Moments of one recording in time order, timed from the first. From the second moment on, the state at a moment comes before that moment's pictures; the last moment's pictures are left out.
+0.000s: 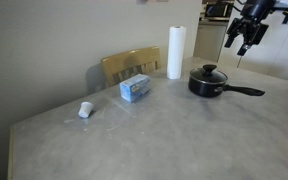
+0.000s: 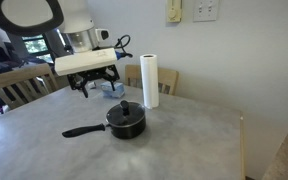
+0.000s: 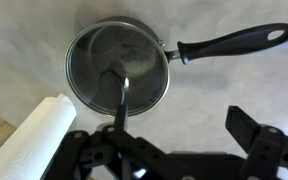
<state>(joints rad) 0.00 0.04 -0.23 -2.29 0.24 2.48 -1.29</state>
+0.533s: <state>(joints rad) -0.08 0.29 -0.14 -2.12 0.26 2.61 -1.33</state>
